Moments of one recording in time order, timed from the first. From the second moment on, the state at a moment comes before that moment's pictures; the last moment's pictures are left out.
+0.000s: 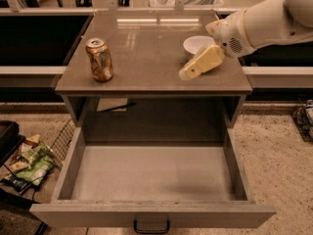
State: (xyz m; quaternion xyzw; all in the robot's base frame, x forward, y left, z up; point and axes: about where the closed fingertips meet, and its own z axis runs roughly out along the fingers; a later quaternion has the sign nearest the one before) arm 0.609 -0.107 0.942 -0.50 0.74 0.16 0.42
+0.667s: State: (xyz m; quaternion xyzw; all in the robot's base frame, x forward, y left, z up) arm 0.646 -0.085 0.943 -0.44 0.72 0.17 0.51
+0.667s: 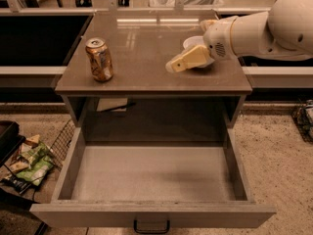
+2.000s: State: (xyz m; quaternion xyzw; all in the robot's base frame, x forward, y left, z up) arm 0.697 0.108 0.893 -0.46 0.59 0.40 0.53
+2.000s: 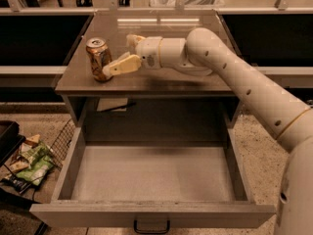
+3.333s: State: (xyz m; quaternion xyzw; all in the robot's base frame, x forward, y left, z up) arm 0.689 0.171 0.872 -0.48 0.60 0.38 0.51
